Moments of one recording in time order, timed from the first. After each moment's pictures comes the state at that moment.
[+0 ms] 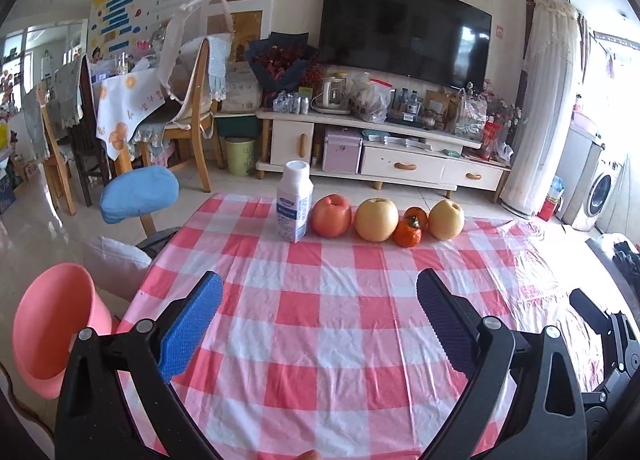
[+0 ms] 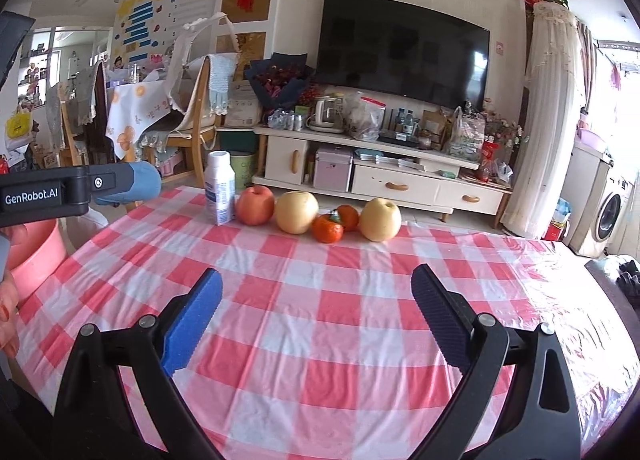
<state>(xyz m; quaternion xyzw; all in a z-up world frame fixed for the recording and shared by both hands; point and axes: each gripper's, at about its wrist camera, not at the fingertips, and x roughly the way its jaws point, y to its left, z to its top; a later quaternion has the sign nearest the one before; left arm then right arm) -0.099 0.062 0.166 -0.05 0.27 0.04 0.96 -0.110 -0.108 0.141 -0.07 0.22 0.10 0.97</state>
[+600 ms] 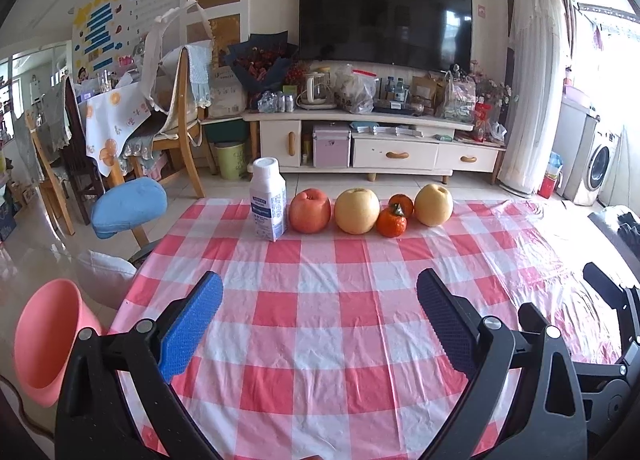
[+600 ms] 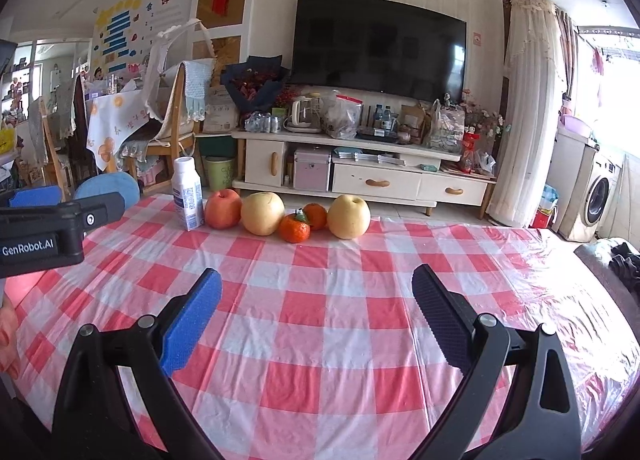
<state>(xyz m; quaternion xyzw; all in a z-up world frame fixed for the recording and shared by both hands) -0.088 0.022 0.156 -0.01 0.29 0.03 0.96 -0.098 -0.145 0.136 -0.05 0.22 0.07 0.97</state>
